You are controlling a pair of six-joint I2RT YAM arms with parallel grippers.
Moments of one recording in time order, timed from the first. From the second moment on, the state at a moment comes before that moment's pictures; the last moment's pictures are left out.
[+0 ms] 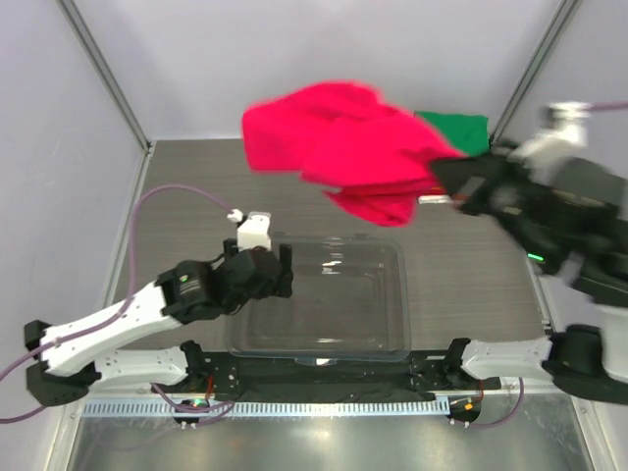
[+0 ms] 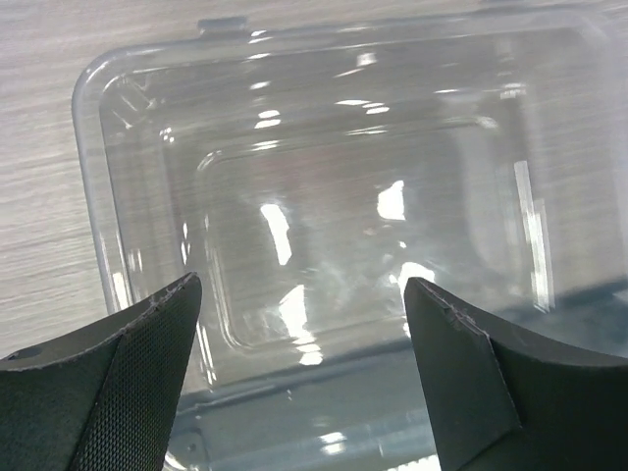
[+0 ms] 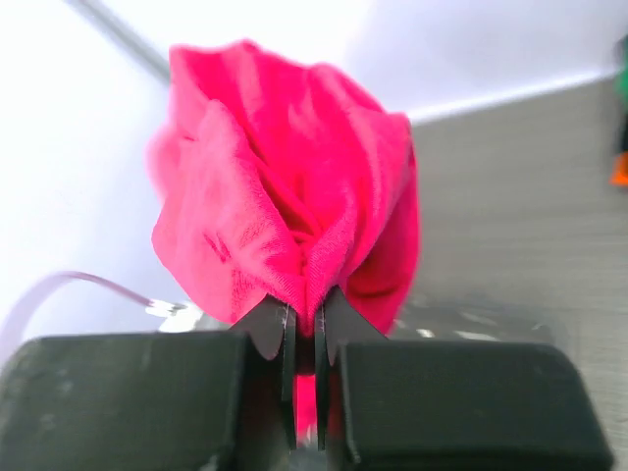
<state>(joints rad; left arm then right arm) -1.17 0.97 1.13 -0.96 -0.61 -0.79 1.02 1.19 2.11 -1.09 0.65 0.69</state>
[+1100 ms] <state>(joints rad) -0.79 2.01 1.58 -0.69 -0.08 0.10 1.02 0.83 1.85 -1.38 0.73 0.79</state>
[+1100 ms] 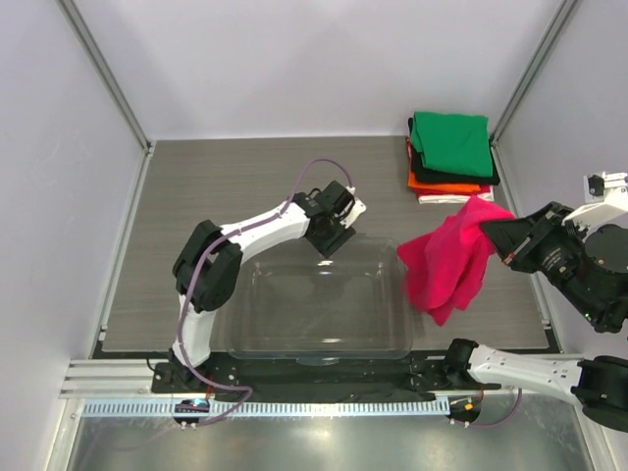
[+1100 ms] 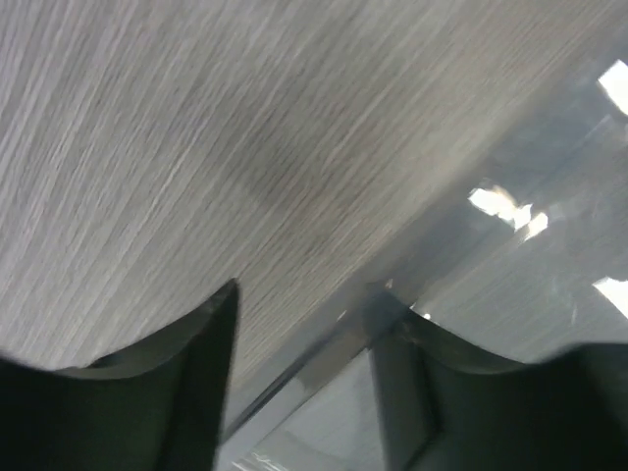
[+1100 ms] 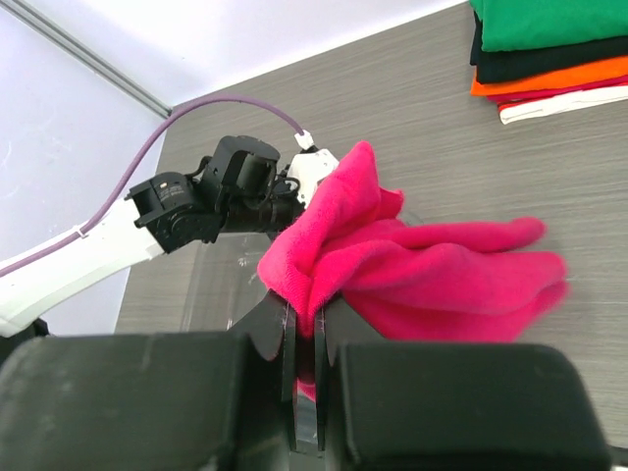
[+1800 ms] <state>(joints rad) -0.15 2.01 1.62 -0.85 -0.39 -0.10 1.02 0.86 1.79 -1.36 0.67 0.79</state>
